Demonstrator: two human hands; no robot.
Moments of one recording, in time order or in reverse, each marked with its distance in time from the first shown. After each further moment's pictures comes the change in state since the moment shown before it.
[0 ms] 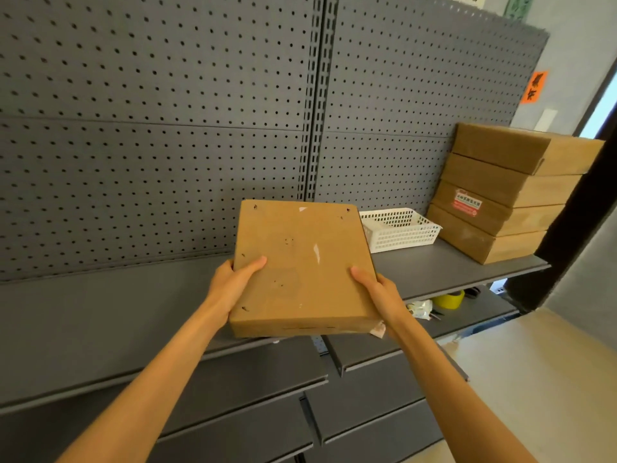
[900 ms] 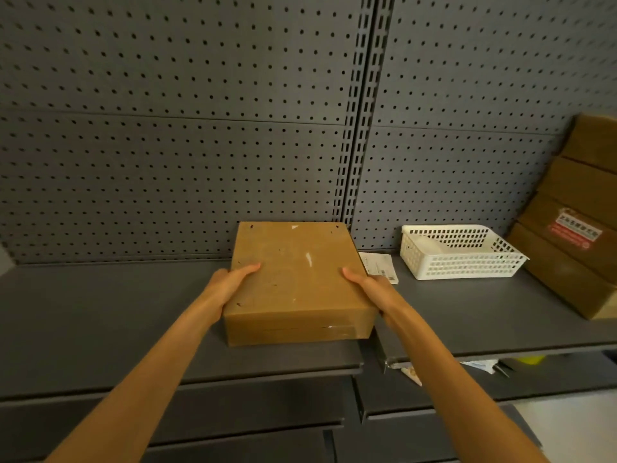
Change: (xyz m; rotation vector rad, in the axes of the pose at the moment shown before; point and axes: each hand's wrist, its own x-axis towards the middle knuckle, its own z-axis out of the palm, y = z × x) left_hand 0.074 0.001 -0.009 0.001 0.199 -0.263; right_hand 0.133 -0.016 0.032 -0.113 -0.312 0.179
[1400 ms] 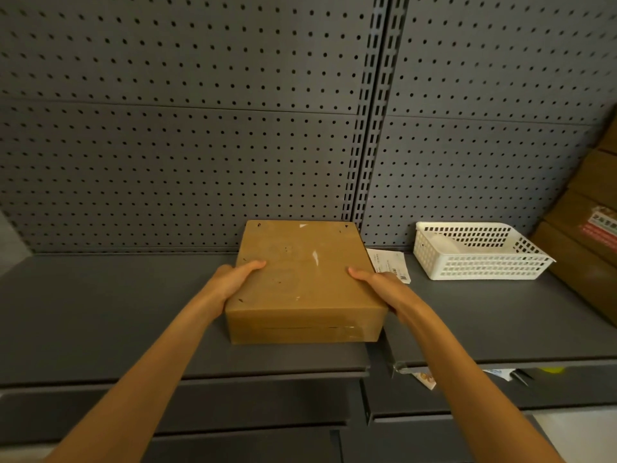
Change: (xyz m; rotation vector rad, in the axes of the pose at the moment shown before) left_hand 0.003 0.001 -0.001 0.071 0.041 -0.026; right_hand 0.022 -0.001 -0.005 -0.122 -0.059 0.038
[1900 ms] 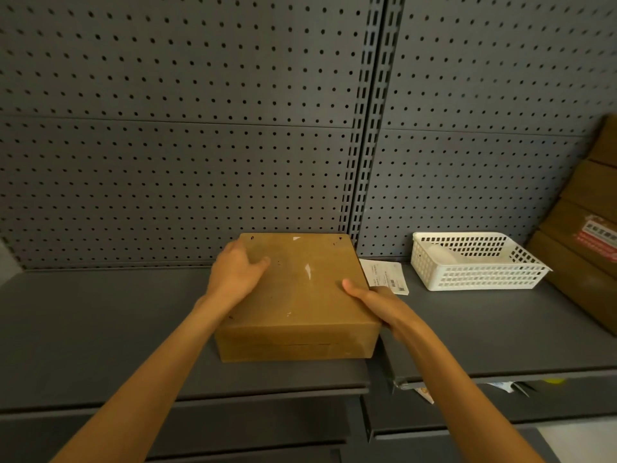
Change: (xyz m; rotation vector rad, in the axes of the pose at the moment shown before) left_hand -0.007 0.033 0.018 0.632 0.332 0.526; right_hand -0.001 0.003 0.004 0.003 -0.028 -0.027
